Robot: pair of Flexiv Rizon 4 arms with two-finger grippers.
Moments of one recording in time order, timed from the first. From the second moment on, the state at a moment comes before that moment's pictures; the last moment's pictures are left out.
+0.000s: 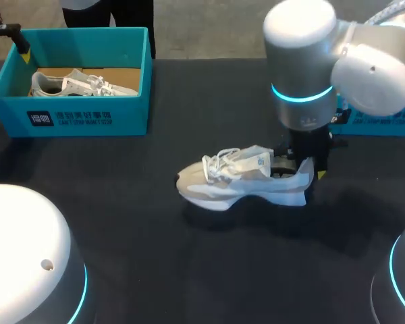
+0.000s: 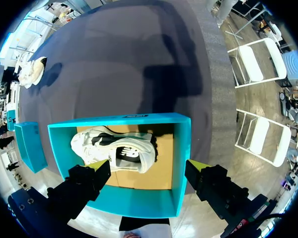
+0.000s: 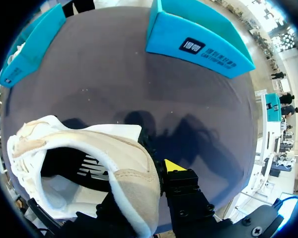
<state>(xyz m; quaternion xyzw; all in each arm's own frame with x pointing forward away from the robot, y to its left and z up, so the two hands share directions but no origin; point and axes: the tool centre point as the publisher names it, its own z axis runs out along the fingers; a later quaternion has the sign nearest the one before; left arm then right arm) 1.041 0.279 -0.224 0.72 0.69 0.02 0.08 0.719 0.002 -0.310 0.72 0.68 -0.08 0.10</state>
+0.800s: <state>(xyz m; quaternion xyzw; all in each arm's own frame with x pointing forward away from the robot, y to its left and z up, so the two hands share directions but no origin) 1.041 0.279 -0.224 0.72 0.69 0.02 0.08 0.719 0.012 -0.365 0.71 0.69 -0.08 0.09</state>
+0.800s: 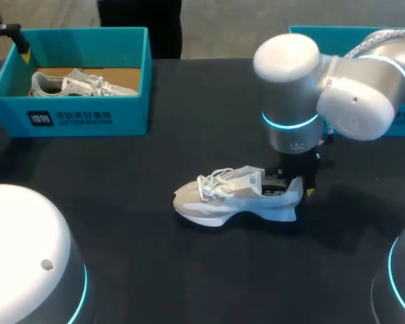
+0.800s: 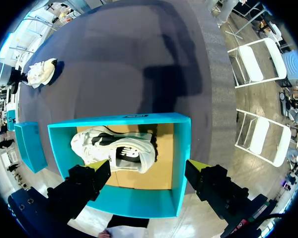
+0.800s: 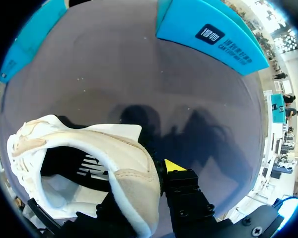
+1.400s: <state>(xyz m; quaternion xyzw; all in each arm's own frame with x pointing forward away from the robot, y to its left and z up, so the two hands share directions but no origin) 1.041 0.279 -0.224 0.72 0.69 0.02 0.08 0.706 0.027 -0.385 0.71 0.69 -0.09 0.08</state>
